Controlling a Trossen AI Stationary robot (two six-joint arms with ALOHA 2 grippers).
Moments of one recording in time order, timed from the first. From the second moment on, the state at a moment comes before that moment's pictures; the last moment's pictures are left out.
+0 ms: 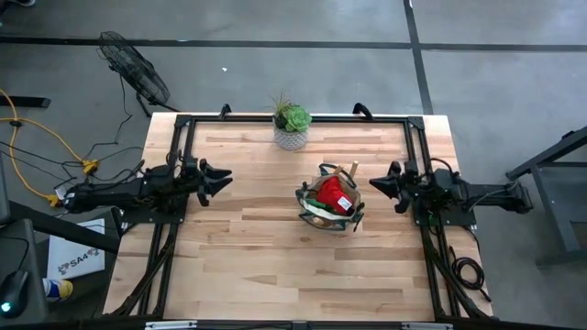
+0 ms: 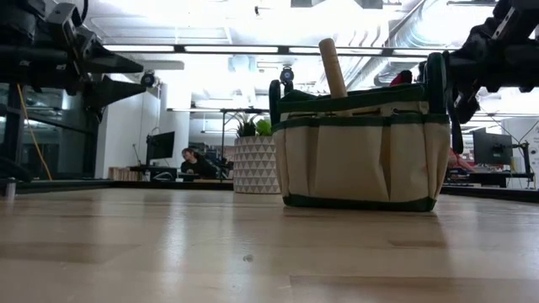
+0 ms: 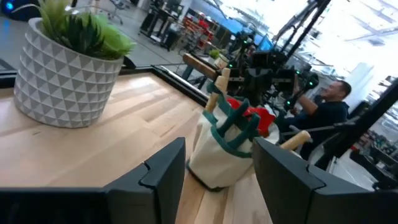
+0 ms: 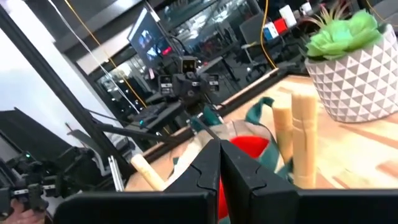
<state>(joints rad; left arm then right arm) 0.06 0.01 0.02 0.02 -0.19 -0.54 -0.01 0.01 0.01 0.09 0.12 0.56</state>
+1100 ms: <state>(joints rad) 0.06 0.01 0.02 0.01 -0.09 -0.30 -0.01 0.03 0.01 0.06 0.19 0.44</state>
